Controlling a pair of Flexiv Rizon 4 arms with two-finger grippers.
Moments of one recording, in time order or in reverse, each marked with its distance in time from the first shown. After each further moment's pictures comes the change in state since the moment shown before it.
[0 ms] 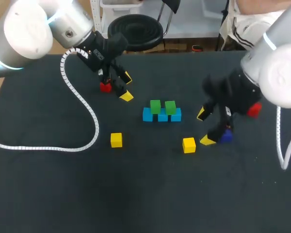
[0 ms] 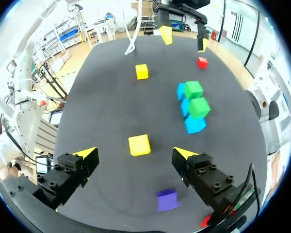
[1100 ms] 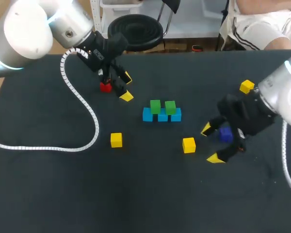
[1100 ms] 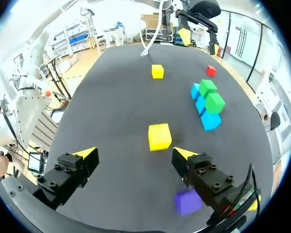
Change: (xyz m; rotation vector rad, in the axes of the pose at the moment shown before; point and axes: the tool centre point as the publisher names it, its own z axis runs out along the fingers) left arm 0.000 0.000 0.000 0.000 0.000 0.000; right arm 0.021 0.017 0.026 -0.012 -0.146 -0.112
